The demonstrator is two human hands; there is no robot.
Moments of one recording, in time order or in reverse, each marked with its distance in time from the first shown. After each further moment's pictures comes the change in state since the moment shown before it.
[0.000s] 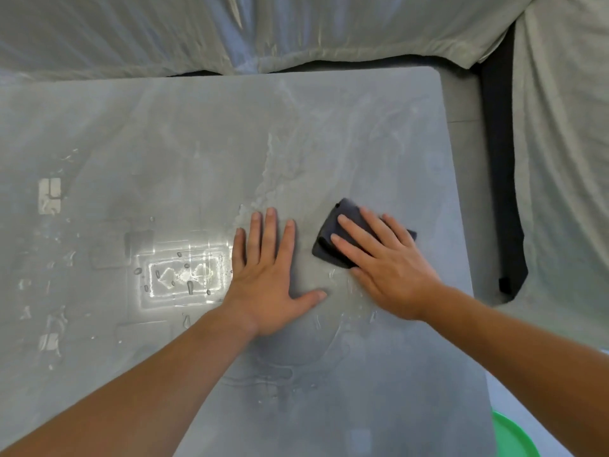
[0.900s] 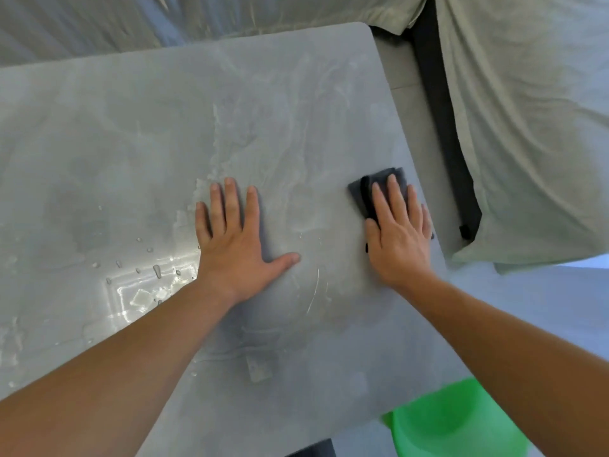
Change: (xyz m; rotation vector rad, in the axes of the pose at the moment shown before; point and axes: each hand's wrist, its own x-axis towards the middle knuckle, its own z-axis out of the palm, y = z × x) left_hand 0.000 0.000 0.012 0.063 0.122 0.016; right_hand -0.058 -0.034 0.017 0.270 0.092 0.900
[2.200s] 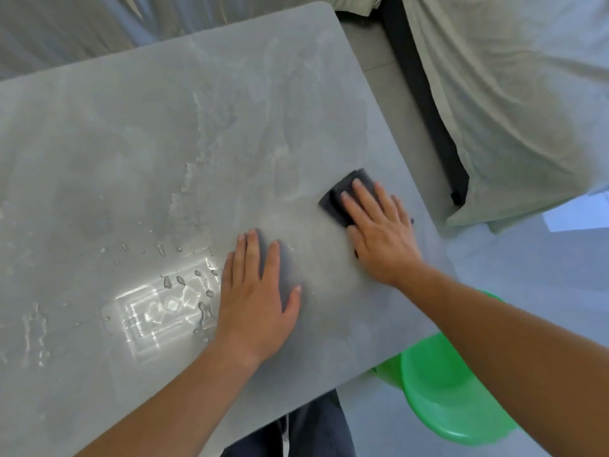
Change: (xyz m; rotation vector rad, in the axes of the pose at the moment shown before) left_hand -0.114 0.019 0.039 -0.091 0.037 0.188; right_hand -0.062 0.013 0.019 -0.055 -0.018 -0.199
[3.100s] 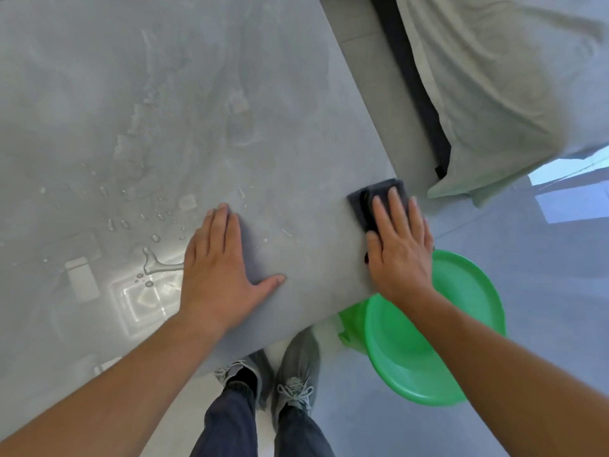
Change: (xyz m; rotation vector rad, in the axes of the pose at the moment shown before) left_hand -0.034 0.031 0.032 0.107 0.001 -0.114; right_hand -0.122 0.049 0.032 0.097 0.135 0.281
